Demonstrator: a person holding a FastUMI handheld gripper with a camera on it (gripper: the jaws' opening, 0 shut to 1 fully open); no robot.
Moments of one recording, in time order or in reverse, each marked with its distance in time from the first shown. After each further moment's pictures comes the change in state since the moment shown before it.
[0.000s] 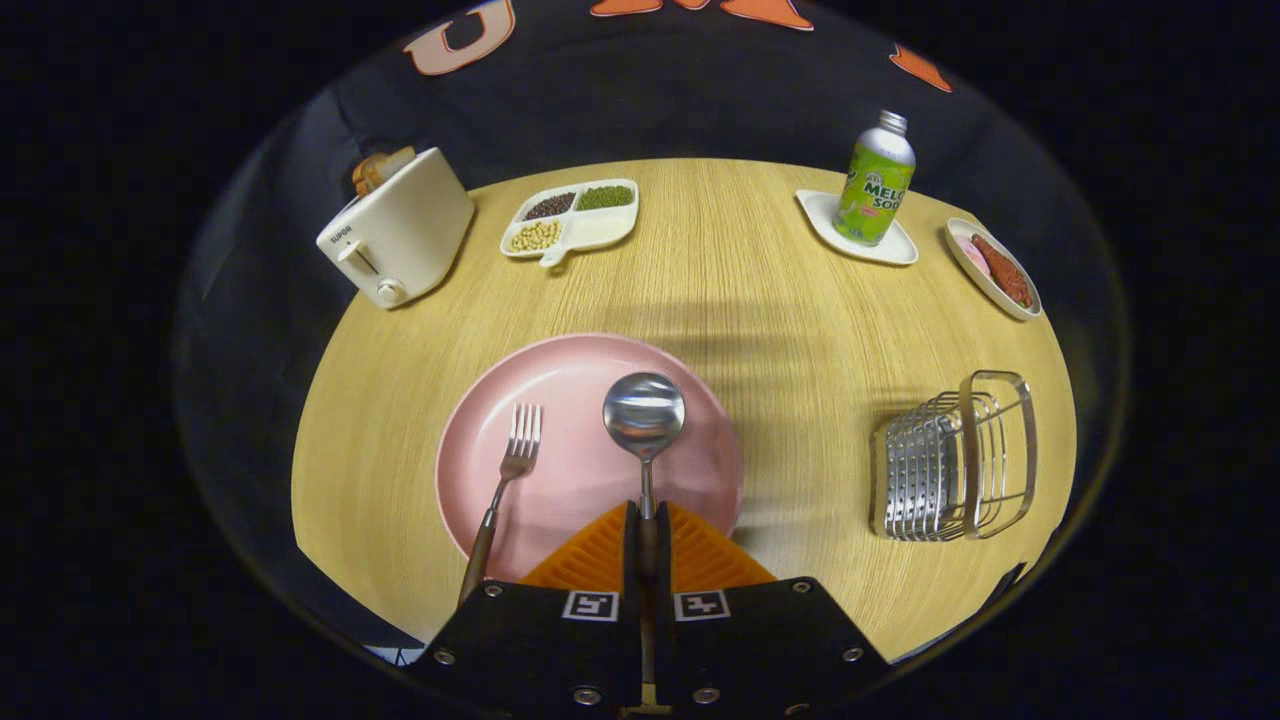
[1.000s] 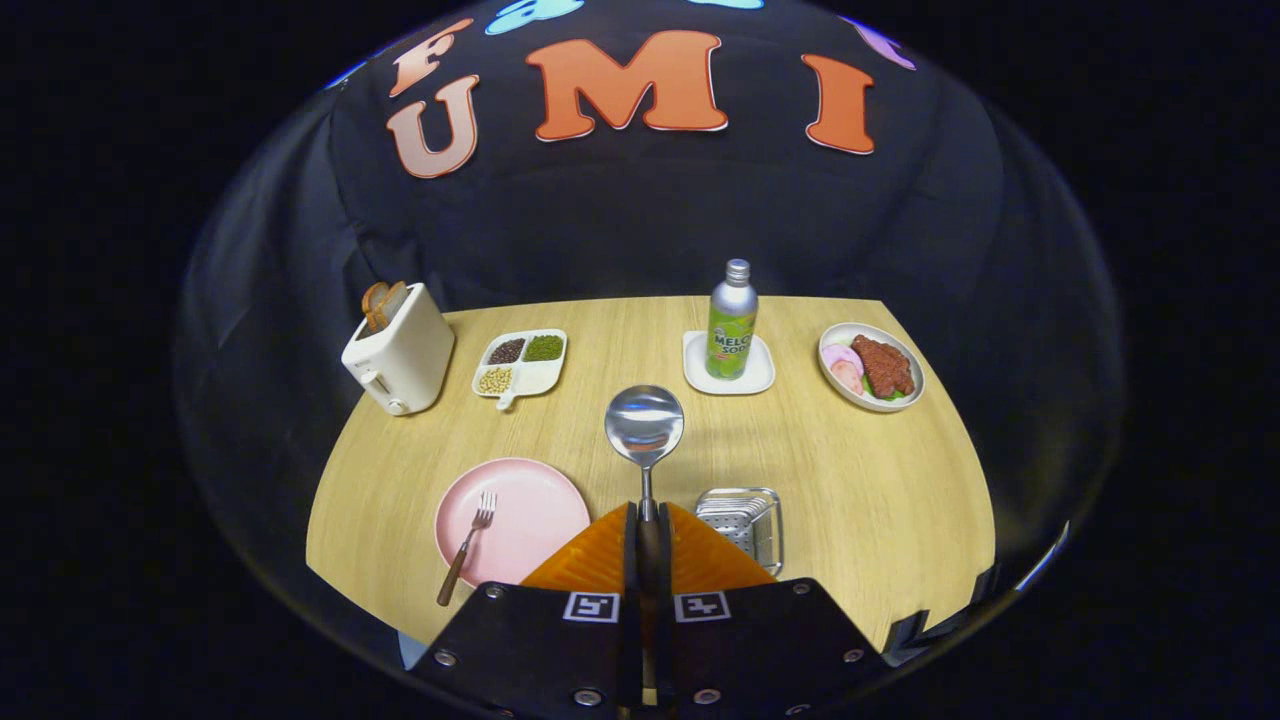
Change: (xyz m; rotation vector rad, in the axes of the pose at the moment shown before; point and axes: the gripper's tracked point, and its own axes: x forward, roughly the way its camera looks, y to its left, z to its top) arm -0.140 -0.118 0.073 0.017 -0.257 -0.110
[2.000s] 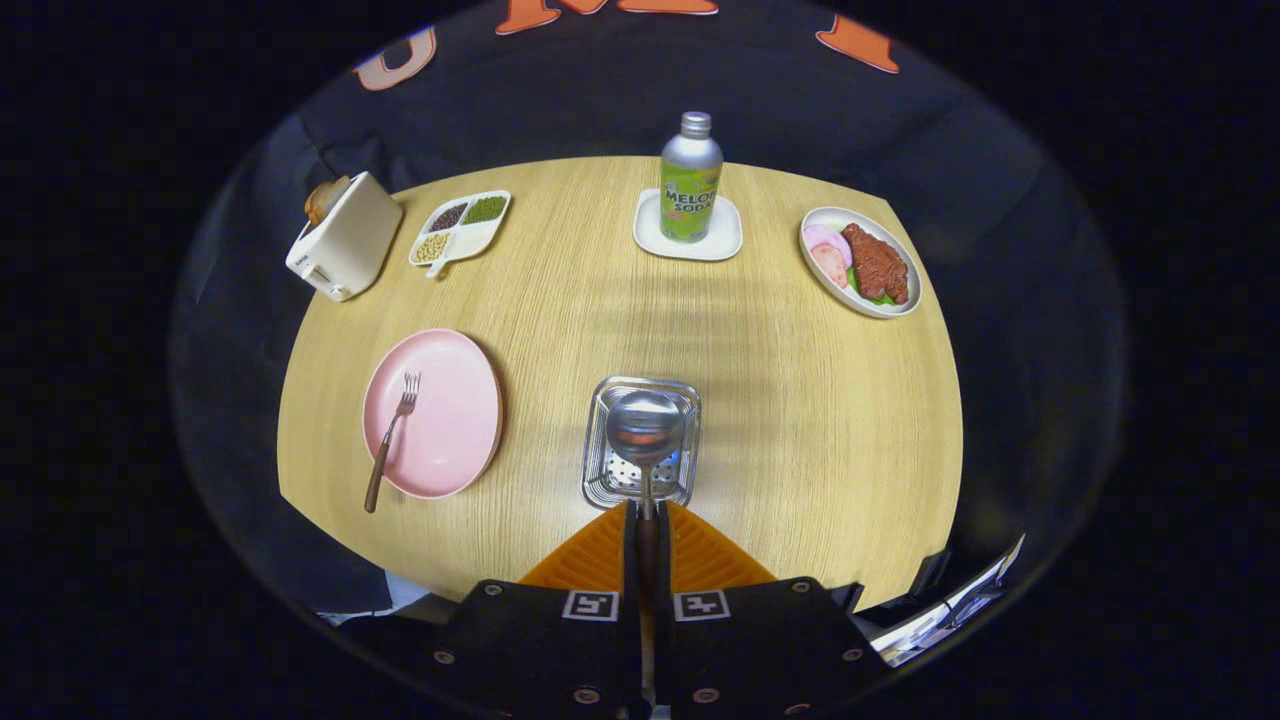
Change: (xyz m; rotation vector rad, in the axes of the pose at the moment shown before) arm 0.019 -0.059 -0.071 -0.092 0.474 -0.009
